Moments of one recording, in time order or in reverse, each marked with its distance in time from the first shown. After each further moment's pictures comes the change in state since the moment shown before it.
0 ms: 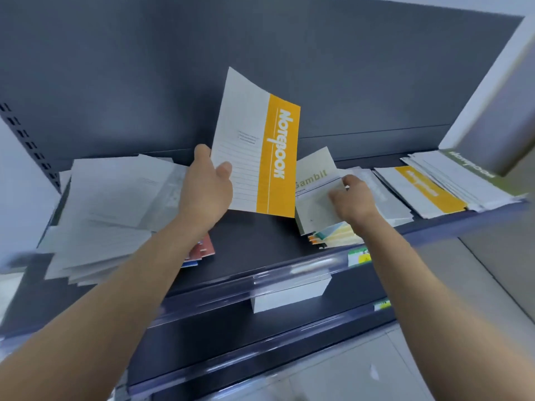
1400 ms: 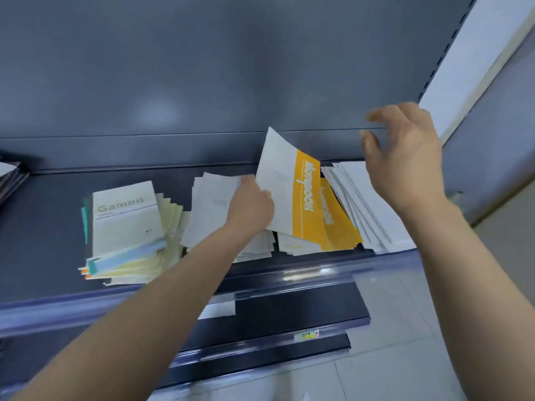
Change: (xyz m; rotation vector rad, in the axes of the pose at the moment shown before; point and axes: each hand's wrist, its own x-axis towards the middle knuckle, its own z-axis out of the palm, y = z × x) left_hand 0.004 0.173 0.395 0.084 -0.191 -0.241; right_hand 0.198 0.133 -0.297 -0.436 0.374 -0.772
